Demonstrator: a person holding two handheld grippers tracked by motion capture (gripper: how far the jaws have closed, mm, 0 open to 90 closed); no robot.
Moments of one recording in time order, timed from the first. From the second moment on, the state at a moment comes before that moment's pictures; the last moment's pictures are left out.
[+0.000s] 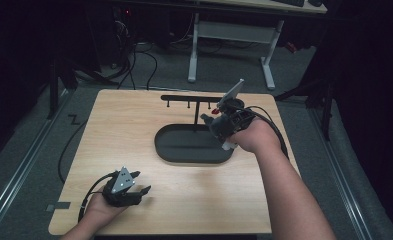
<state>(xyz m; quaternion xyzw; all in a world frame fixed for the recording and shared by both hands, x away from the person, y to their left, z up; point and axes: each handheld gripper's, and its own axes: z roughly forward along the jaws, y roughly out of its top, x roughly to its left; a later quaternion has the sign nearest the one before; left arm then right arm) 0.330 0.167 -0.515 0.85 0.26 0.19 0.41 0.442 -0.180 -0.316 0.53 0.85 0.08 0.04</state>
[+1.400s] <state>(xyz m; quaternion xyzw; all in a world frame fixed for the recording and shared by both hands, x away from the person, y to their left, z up) 0.329 0.163 -0.518 0.86 0.25 0.18 0.40 0.470 -0.184 -0.359 0.56 0.82 0.10 0.07</state>
